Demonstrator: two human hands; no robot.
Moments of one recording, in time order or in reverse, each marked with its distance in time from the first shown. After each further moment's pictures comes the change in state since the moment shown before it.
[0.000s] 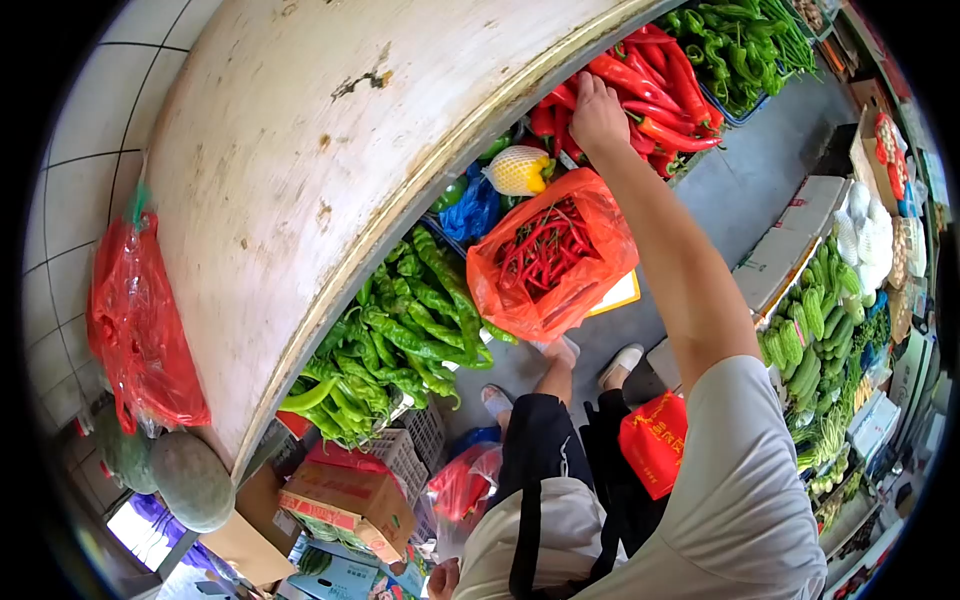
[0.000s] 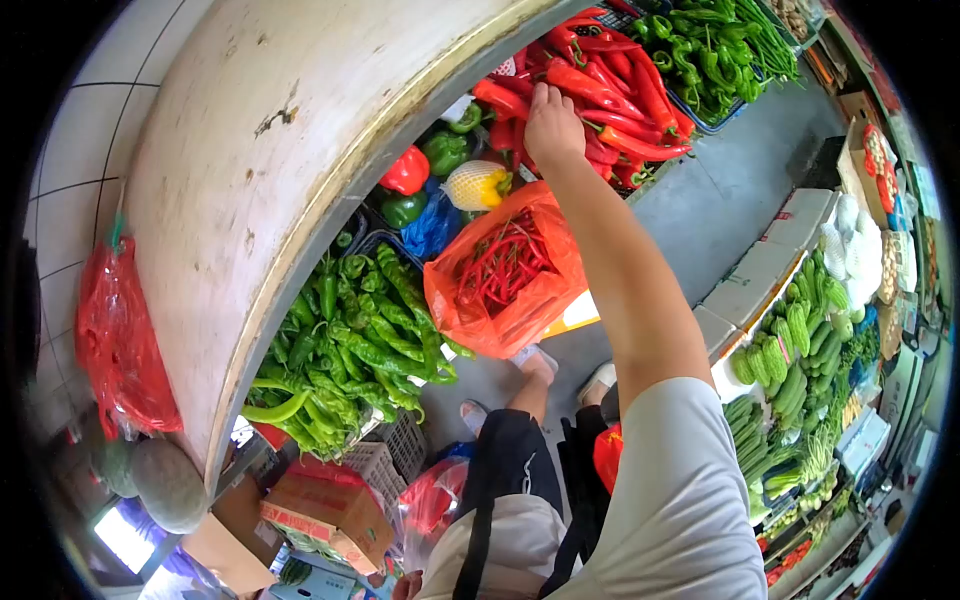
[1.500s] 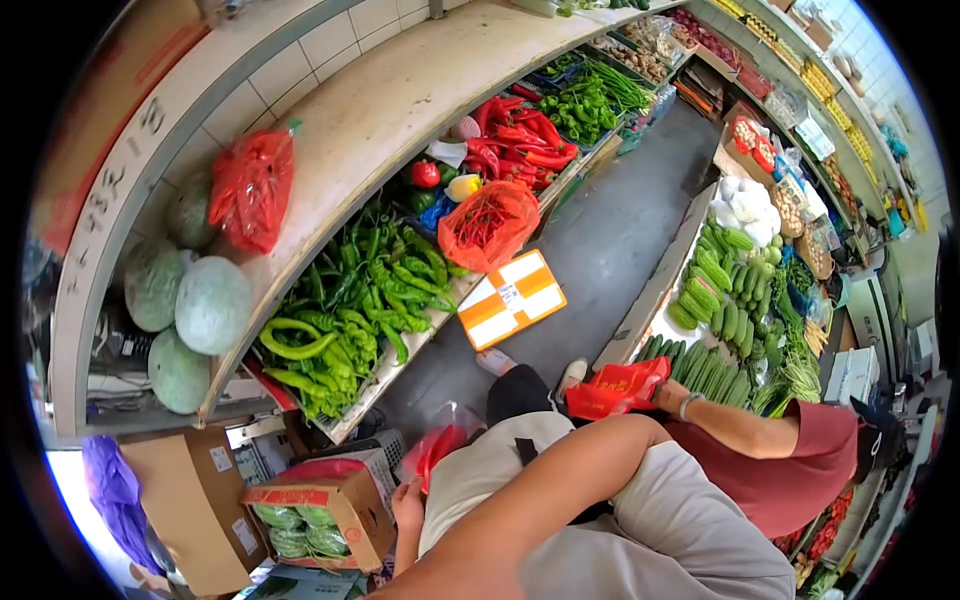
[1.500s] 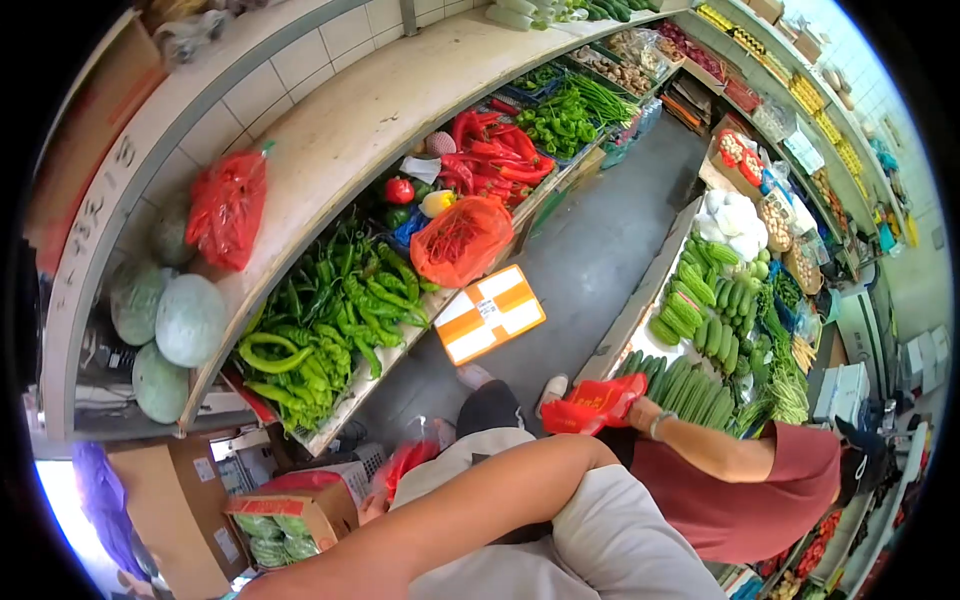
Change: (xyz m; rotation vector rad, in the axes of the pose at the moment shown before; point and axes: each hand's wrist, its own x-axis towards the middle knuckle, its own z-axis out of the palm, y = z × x) left_hand 0.100 -0.061 -0.055 -0.103 -0.392 0.583; right_hand -0.523 -0.392 -0.639 -2.371 1.498 0.988
